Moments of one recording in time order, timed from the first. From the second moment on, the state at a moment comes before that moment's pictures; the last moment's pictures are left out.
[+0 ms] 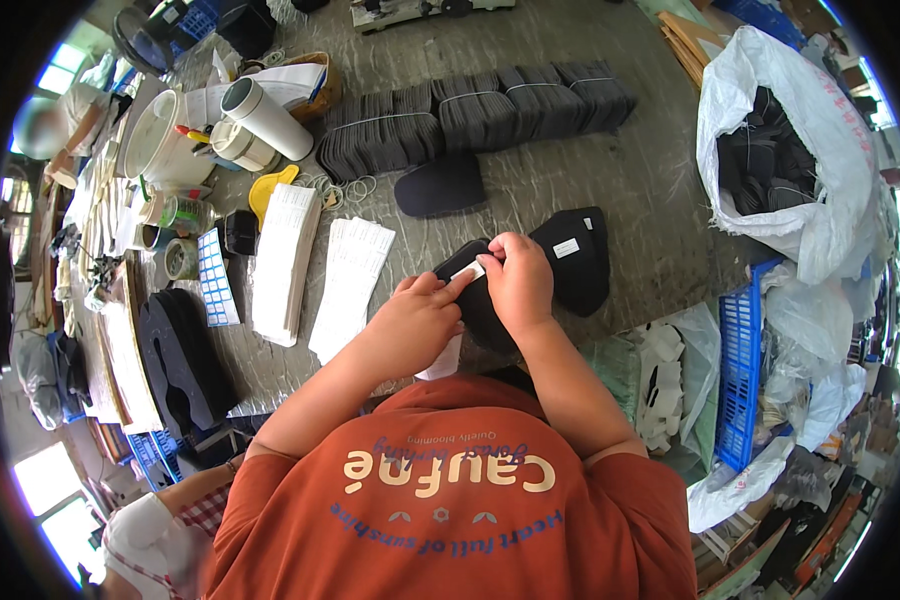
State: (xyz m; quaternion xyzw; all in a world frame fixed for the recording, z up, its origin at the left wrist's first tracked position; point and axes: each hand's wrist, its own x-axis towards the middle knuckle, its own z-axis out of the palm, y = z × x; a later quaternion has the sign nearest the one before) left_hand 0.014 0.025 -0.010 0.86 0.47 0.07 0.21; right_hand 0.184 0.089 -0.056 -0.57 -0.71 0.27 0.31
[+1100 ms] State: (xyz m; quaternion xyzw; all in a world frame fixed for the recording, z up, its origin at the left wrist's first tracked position) left_hand -0.009 0.016 -0.003 0.46 0.65 0.37 0.49; right_hand 0.190 0.057 -0.005 -0.47 -0.47 0.70 0.25
